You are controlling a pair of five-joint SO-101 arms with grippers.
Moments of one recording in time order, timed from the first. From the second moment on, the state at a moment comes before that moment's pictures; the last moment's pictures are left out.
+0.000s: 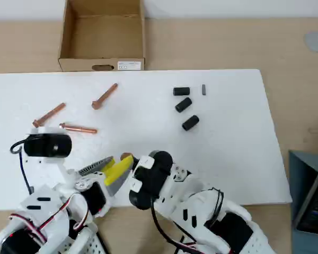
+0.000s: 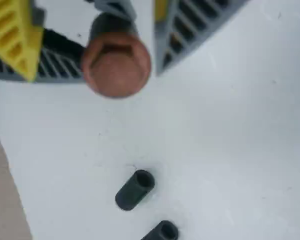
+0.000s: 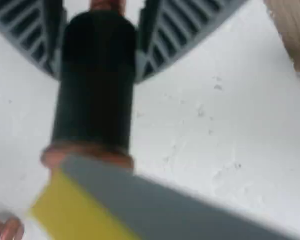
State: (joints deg) left arm 31.7 -103.0 56.3 79.0 29.8; right arm -52.4 -103.6 74.8 66.0 4.3
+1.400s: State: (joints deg) left arm -4.5 -102.8 92.7 66.1 -4.2; right arm -32.4 -45.2 20.8 70.5 -6.9
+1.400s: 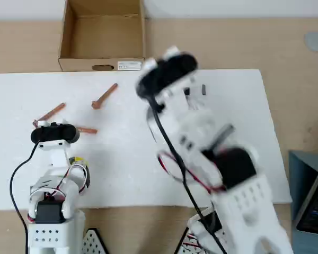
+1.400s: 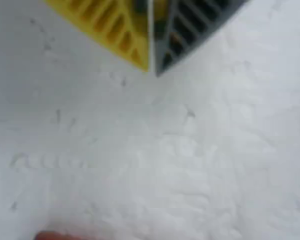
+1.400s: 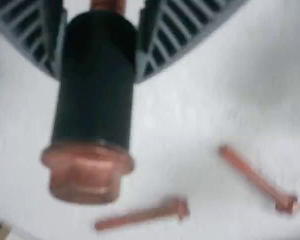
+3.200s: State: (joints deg) left arm -5.6 -102.7 93.0 65.5 -4.2; right arm -25.5 71.5 -83.6 53.4 10.9
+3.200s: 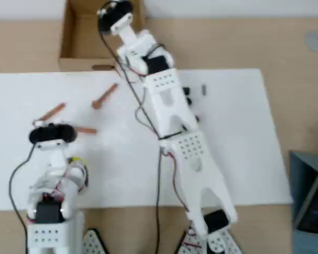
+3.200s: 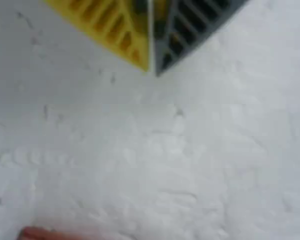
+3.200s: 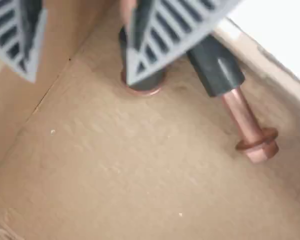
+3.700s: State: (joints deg) left arm -5.6 -102.7 93.1 64.6 -4.2; right arm -25.3 71.4 -92.0 64.2 10.9
